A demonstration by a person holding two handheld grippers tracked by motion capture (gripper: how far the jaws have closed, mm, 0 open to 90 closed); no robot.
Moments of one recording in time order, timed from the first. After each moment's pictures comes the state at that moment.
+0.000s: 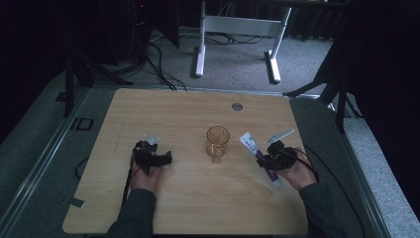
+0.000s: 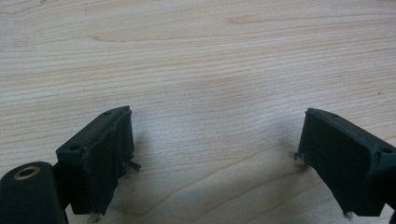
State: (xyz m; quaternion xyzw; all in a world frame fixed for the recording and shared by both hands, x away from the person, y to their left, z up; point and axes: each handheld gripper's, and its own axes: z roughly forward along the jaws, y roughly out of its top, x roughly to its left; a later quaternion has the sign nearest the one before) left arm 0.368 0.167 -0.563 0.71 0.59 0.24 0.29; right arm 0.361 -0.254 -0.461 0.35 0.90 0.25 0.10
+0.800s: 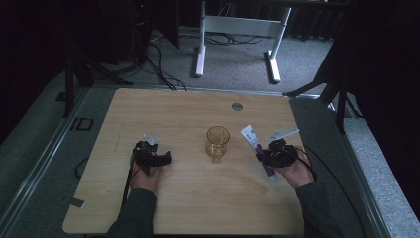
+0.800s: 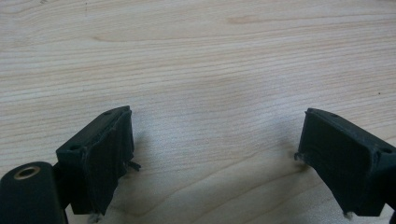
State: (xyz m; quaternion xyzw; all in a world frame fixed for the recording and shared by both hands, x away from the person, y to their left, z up) left arm 0.368 0.167 -0.563 0.71 0.59 0.24 0.29; right arm 0.361 -0.253 -0.454 0.36 0.87 0.29 0.13
